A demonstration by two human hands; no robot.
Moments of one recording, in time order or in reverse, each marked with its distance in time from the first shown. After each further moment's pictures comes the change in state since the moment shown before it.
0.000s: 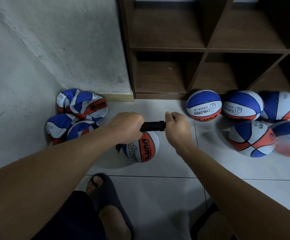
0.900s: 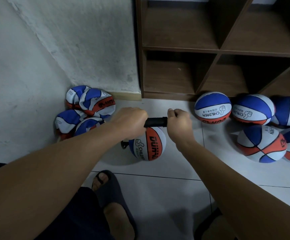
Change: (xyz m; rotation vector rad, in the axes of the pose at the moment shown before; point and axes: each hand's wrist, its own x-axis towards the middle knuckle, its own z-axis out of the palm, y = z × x) left_hand -0.005 -0.016 -0.006 0.111 0.066 -0.043; right_hand 0.016 -0.006 0.029 0.011 0.002 0.009
